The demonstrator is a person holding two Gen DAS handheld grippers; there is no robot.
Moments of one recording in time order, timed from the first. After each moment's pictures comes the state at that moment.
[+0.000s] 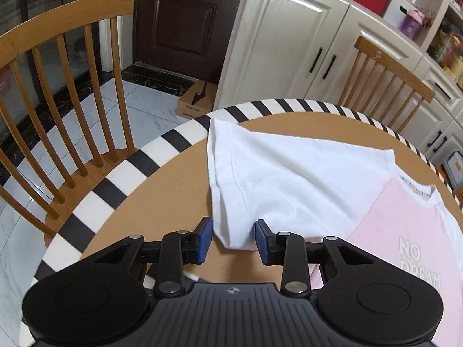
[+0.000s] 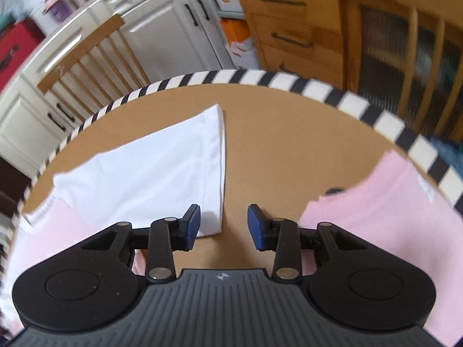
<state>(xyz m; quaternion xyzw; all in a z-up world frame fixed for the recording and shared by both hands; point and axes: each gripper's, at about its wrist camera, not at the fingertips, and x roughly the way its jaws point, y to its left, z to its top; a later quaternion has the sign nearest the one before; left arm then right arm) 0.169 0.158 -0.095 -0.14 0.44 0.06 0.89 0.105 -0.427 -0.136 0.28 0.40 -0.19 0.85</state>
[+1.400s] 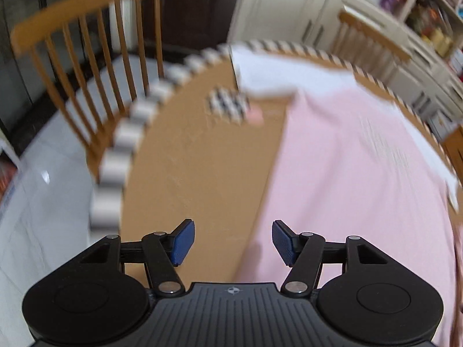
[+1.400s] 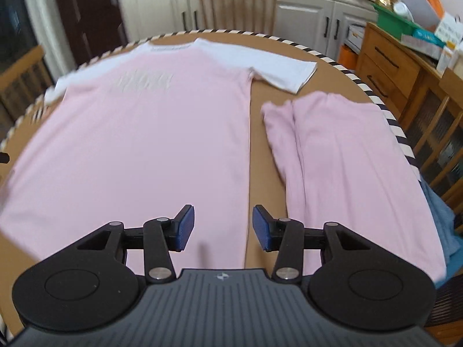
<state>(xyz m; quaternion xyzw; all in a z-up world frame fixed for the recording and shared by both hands) -0.080 0.141 -0.078 -0.14 0.49 0.05 0.86 -0.146 -0.301 -0.095 0.03 0.44 0.01 0.90</state>
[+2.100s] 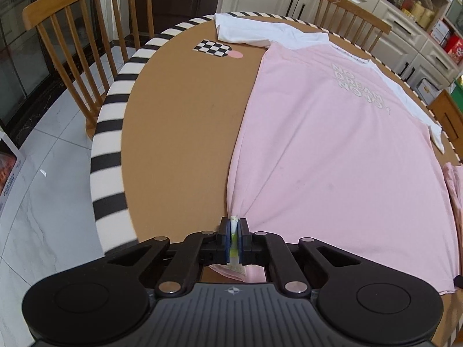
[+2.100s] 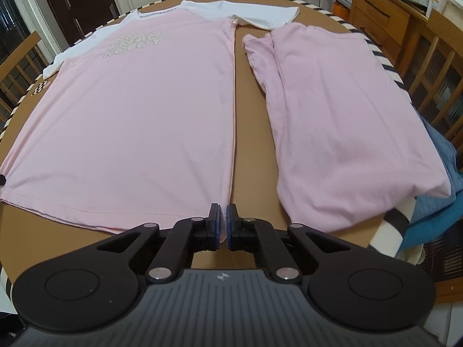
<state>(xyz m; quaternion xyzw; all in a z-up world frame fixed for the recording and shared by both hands) -0.159 0.118 -0.090 -0.11 0.50 0.02 0.86 -0.191 -0.319 -0.120 0.07 0.50 0.01 0.86</state>
